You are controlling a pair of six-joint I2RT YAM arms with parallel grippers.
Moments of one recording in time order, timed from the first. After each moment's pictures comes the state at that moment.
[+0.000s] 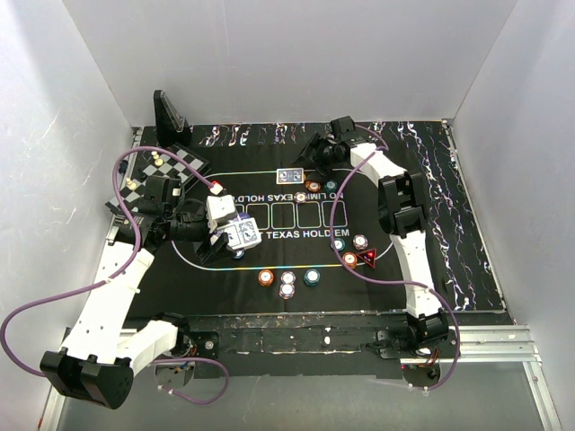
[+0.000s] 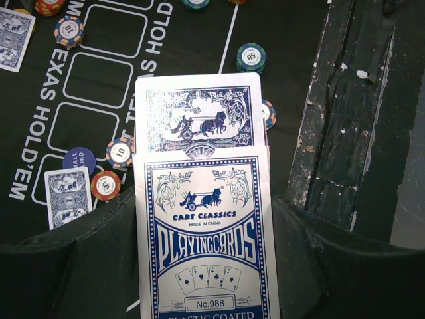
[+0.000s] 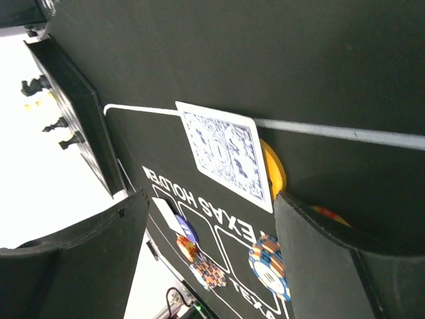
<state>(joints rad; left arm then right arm) -0.24 1.01 1.12 -1.05 0.81 0.81 0.34 2.53 2.14 -0.49 -0.59 0.96</state>
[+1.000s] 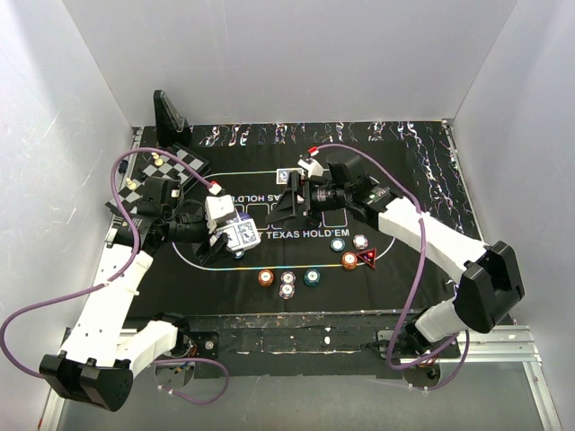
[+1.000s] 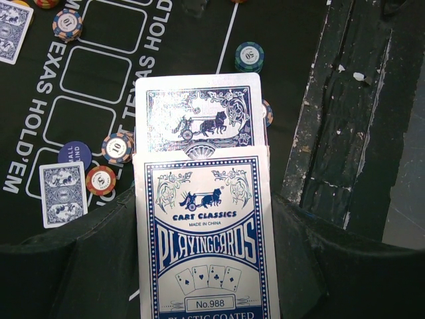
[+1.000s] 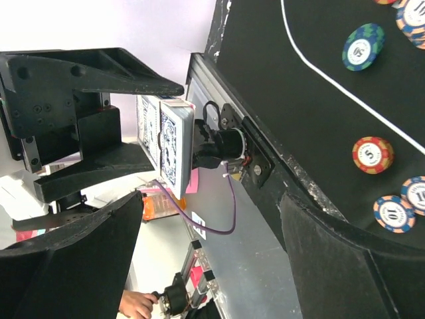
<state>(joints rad) -0.24 0.99 1.12 -1.06 0.80 0.78 0.70 1.46 1.20 -0.26 -0.75 0.92</state>
